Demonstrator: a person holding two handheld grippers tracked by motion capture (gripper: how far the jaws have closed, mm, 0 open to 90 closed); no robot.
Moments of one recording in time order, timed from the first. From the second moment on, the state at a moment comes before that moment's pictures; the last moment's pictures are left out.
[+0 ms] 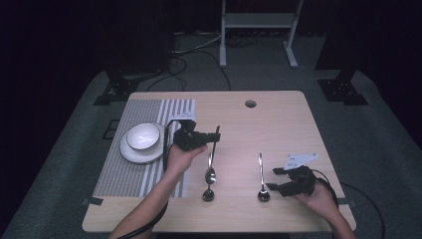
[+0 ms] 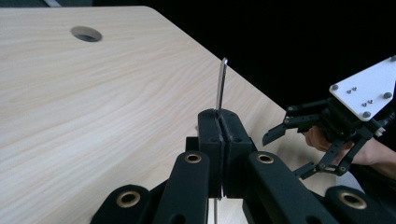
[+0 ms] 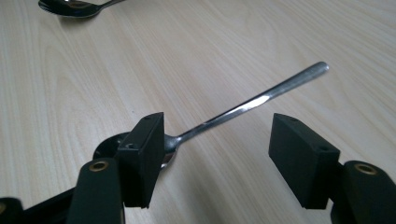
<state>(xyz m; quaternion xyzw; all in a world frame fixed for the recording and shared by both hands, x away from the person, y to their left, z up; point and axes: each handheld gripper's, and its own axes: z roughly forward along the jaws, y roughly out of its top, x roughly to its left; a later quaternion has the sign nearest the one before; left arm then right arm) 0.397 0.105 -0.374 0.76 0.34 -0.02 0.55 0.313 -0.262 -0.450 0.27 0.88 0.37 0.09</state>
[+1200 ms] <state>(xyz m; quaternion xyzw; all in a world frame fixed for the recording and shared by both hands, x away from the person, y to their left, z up) 0.420 0.200 -0.343 0.72 0.41 0.05 0.55 0.307 -0.287 -0.448 0.31 0.86 0.39 0.10</state>
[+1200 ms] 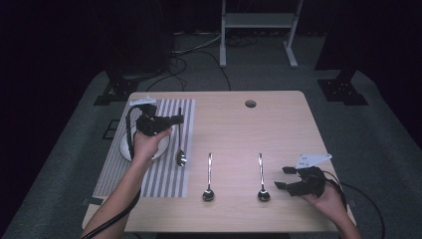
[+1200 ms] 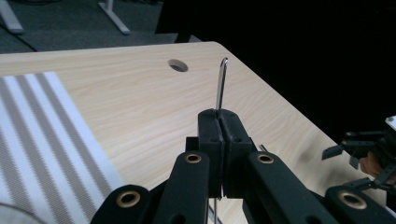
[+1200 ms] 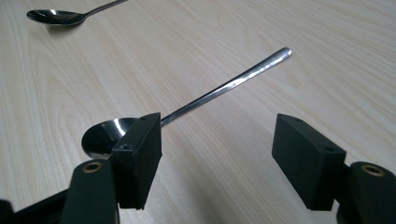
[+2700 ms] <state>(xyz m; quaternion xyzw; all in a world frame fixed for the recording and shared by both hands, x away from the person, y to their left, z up) 0.437 0.292 -0.328 0.64 0.51 0.12 0.56 0.309 -0.295 -0.445 0.32 0.85 0.40 0.10</state>
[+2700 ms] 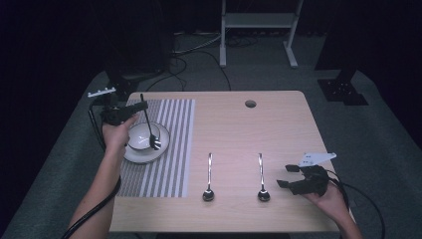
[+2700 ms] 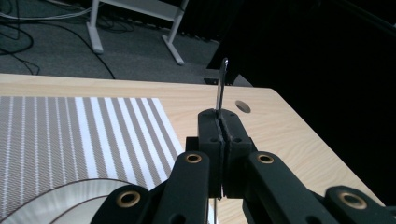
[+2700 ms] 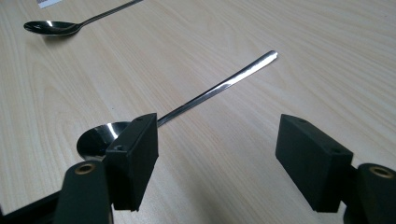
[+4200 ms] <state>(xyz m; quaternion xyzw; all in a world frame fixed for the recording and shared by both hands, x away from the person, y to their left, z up) 0.445 0.343 -0.349 0.59 0.58 0.18 0.53 0.307 -0.294 -0.444 0.31 0.85 0.40 0.10</state>
